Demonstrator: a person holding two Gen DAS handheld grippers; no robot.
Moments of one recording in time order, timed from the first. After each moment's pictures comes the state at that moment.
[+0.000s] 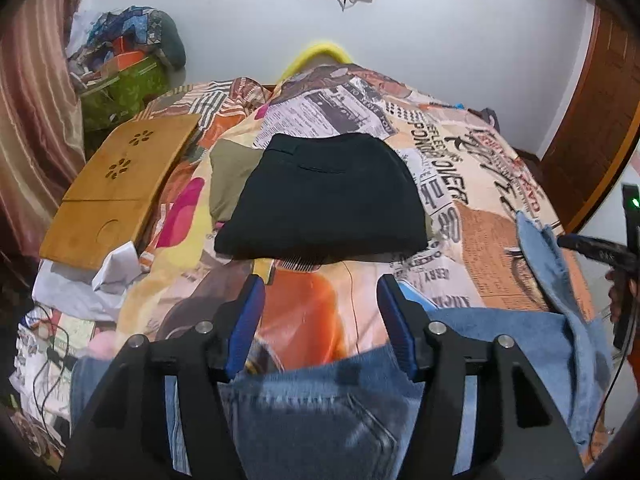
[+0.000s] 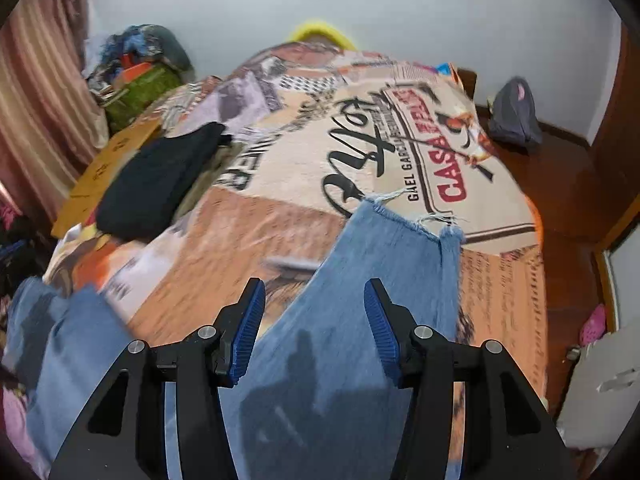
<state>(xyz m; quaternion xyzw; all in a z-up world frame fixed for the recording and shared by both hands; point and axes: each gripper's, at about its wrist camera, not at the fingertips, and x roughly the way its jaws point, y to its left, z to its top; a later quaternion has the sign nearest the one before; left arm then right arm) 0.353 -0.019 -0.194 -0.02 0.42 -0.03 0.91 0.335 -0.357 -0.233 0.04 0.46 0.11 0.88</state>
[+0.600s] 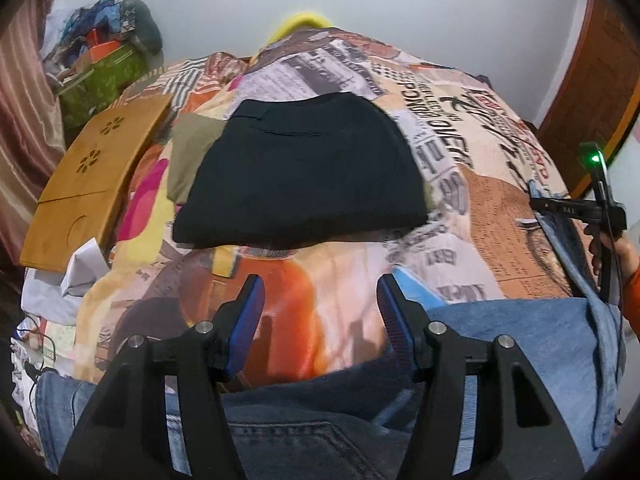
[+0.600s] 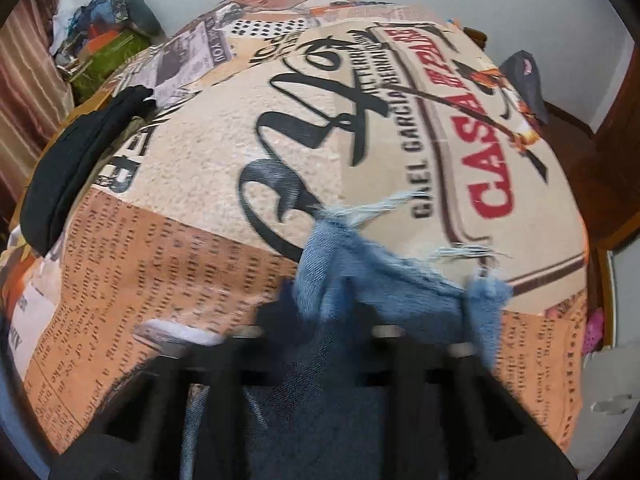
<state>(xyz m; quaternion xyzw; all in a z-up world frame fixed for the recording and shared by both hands) 0.381 -0.052 -0.235 0.00 0.46 -0.05 0.89 0.422 -0.364 -0.313 0.01 0.52 0.09 0.85</state>
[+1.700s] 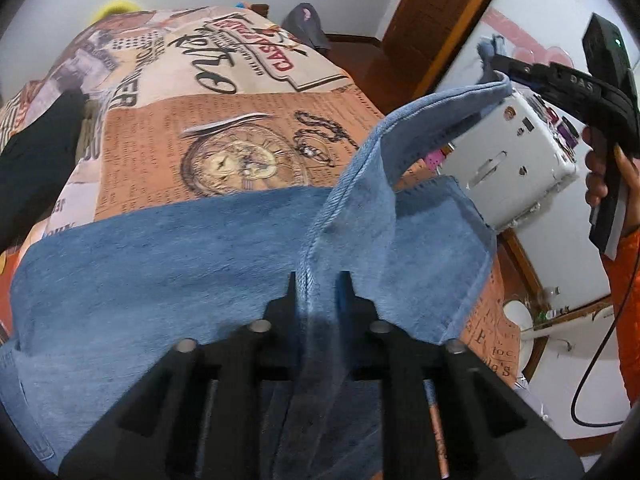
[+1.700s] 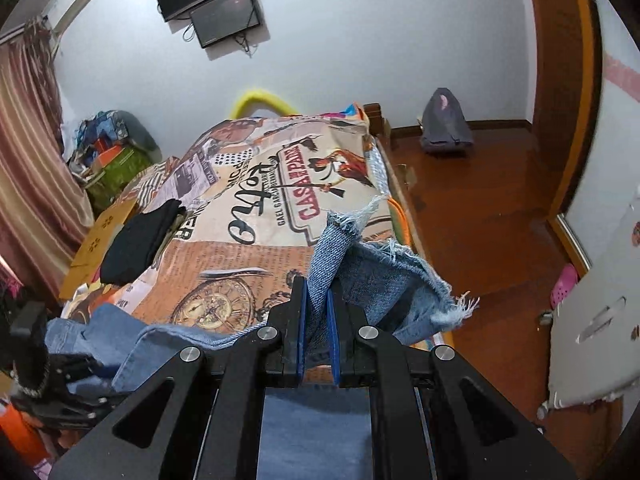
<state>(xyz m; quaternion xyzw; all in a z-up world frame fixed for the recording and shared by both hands) 0.267 -0.307 -0.221 0.05 0.52 -0.32 0.79 0.219 -0.509 -0.159 0.13 0.37 0.03 0.92</state>
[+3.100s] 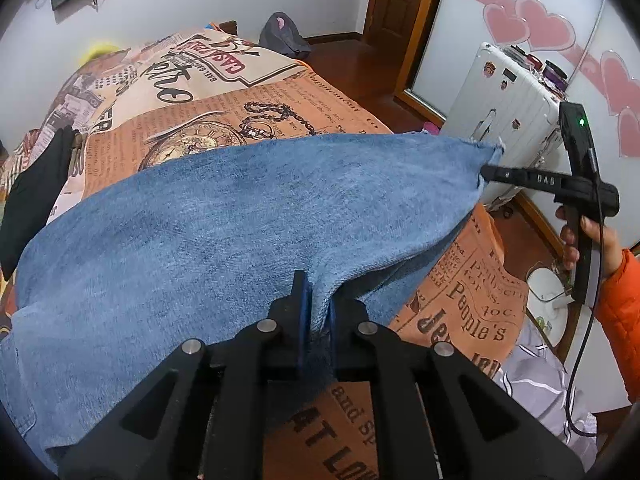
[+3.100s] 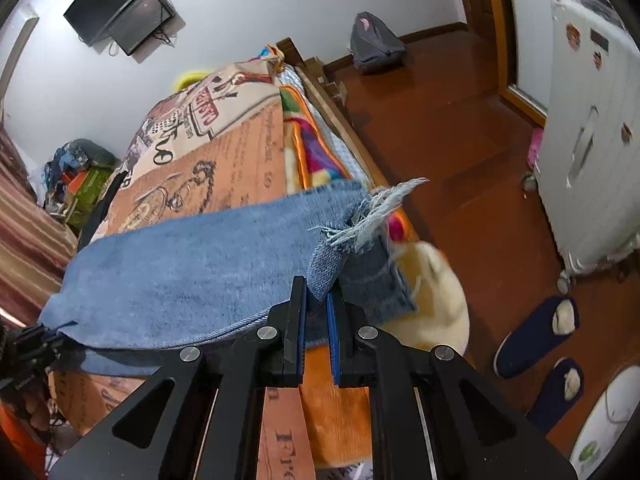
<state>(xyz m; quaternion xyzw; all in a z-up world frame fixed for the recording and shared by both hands) 0.176 -0.353 -0.232 0.14 0.48 -0.31 0.81 0.083 -0.579 -0.294 0.26 0.43 -0.03 0.86</state>
